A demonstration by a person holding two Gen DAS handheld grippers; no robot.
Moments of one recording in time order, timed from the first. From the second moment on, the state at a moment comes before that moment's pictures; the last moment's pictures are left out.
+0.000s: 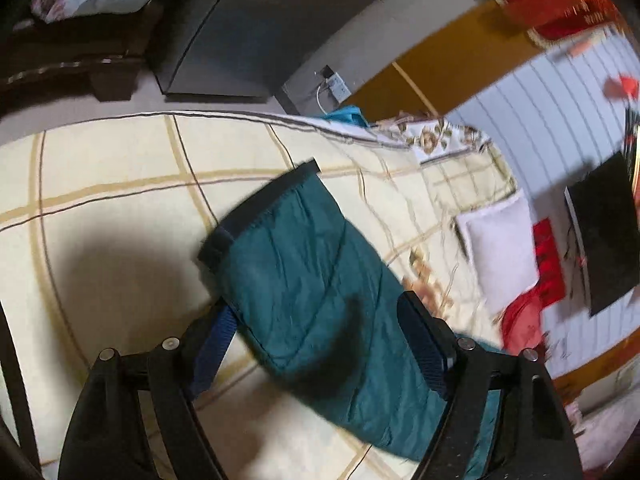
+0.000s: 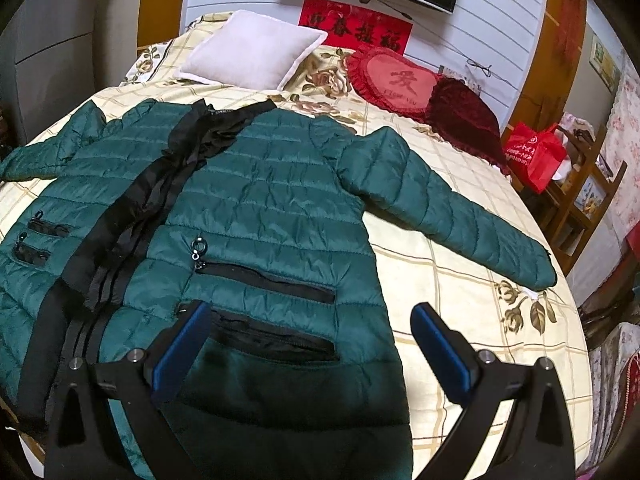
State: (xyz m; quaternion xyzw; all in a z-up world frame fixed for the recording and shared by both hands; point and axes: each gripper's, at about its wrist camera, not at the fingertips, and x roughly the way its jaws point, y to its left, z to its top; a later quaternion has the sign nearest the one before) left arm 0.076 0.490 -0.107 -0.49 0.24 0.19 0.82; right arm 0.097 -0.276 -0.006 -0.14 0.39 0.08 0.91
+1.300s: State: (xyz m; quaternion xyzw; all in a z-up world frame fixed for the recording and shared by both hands) left arm 0.167 0.222 0.037 -0.31 0.24 0.03 0.92; right arm 0.094 -0.313 -0.012 -0.02 0.44 0.10 0.89
